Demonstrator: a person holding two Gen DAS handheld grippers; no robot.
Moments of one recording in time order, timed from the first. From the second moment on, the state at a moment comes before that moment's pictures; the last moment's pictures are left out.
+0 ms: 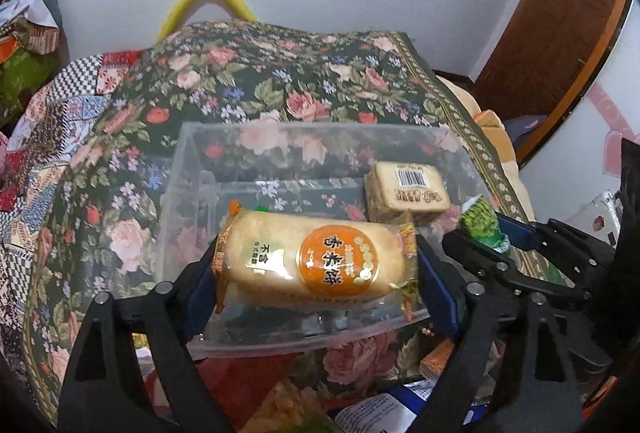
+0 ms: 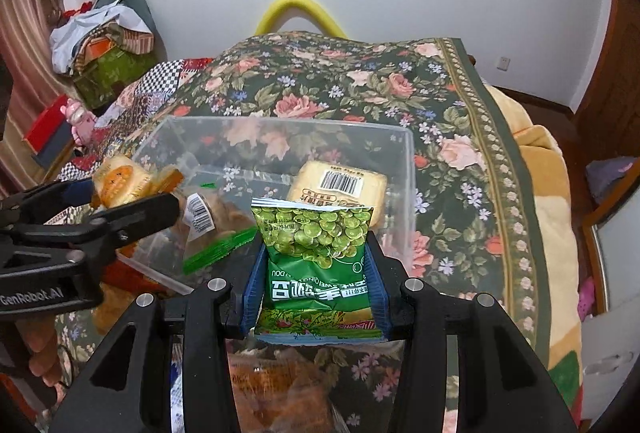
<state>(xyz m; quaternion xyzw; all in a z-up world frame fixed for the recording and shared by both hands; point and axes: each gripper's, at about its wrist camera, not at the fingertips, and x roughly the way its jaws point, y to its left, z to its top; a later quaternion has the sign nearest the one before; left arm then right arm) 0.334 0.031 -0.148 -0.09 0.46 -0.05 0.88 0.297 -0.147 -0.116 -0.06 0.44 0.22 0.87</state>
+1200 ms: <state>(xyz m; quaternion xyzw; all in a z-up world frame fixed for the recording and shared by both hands) 0.209 0.065 -0.097 -0.04 0.39 -0.03 0.92 0.216 -0.187 -0.094 -0.08 0.42 0.22 0.88</state>
